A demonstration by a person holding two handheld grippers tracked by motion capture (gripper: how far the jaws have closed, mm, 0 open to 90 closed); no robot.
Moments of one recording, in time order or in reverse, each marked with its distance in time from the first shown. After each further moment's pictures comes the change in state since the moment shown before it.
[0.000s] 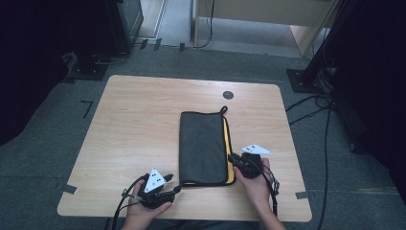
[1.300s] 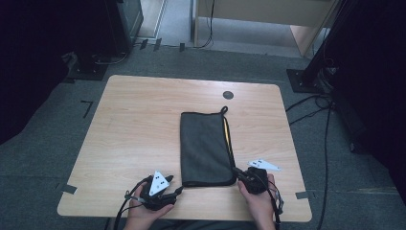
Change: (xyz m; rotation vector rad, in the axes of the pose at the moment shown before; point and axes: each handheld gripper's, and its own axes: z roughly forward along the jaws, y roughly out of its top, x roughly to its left) left arm -0.005 -0.004 0.005 0.028 0.029 0.039; right arm 0.007 -0.032 -0.028 0.024 0.010 0.107
